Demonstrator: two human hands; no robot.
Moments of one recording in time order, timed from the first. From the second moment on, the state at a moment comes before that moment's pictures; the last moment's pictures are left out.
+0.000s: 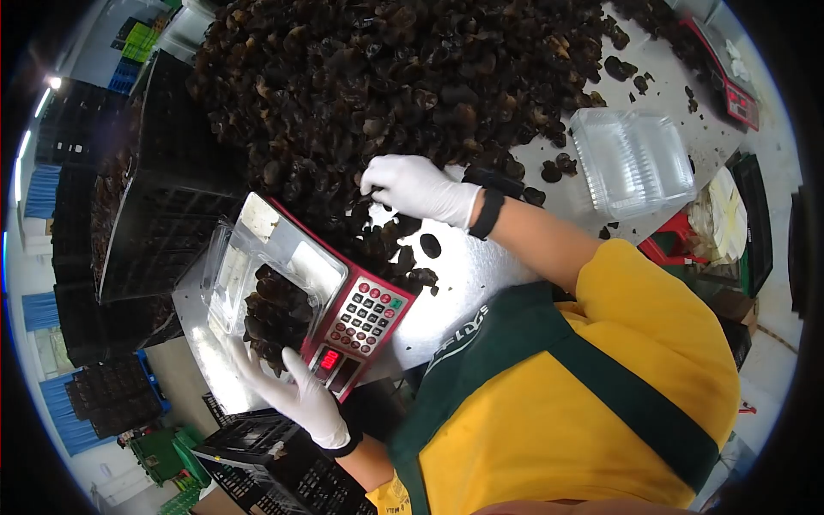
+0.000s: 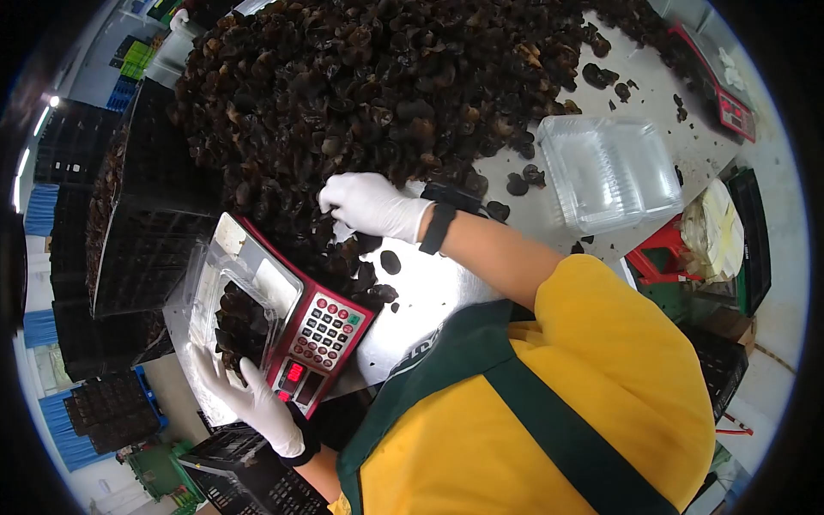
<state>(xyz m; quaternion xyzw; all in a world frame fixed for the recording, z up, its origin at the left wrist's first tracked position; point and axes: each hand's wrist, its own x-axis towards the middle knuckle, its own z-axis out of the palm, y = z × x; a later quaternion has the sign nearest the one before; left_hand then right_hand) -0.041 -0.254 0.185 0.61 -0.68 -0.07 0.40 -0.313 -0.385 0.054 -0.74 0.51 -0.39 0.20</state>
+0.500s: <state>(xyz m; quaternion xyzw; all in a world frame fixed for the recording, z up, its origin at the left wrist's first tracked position) -0.008 -0.200 0.166 0.64 -0.64 0.03 0.42 -0.293 -0.319 0.057 -0.88 0.44 -0.18 0.10</state>
